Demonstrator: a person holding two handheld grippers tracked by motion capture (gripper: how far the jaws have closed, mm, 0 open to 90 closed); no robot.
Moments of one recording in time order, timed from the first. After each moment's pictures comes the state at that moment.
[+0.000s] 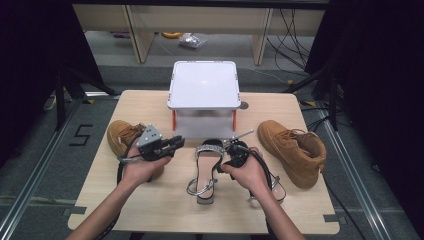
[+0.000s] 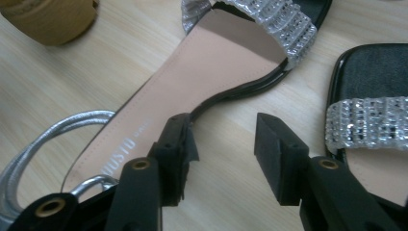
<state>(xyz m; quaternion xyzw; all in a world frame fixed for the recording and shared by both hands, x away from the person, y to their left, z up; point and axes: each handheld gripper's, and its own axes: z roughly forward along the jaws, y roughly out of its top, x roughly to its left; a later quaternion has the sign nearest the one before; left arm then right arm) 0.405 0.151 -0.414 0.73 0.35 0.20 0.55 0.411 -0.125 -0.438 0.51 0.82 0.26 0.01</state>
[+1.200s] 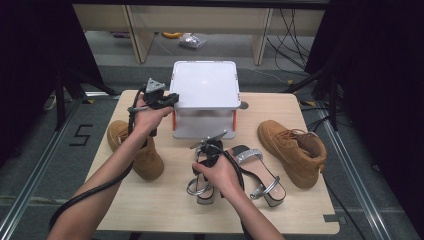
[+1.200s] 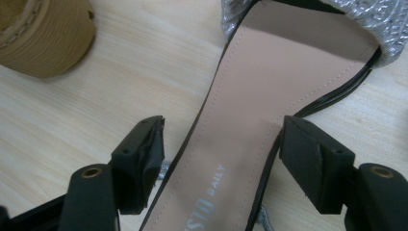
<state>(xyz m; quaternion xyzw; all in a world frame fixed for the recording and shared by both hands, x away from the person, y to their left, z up) 0.528 0.148 -0.382 0.70 0.44 0.25 0.50 0.415 -0.052 -0.448 0.59 0.78 0.20 -0.01</state>
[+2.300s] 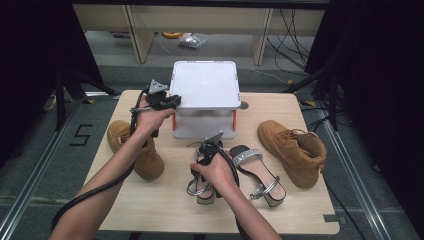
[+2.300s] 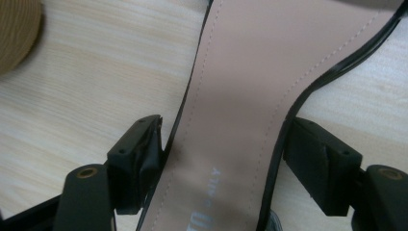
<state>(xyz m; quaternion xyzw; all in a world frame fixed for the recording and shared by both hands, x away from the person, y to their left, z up) 0.529 0.144 -0.385 0.71 0.44 0.25 0.50 0.429 -0.047 -0.466 0.60 0.79 0.14 -0.04</state>
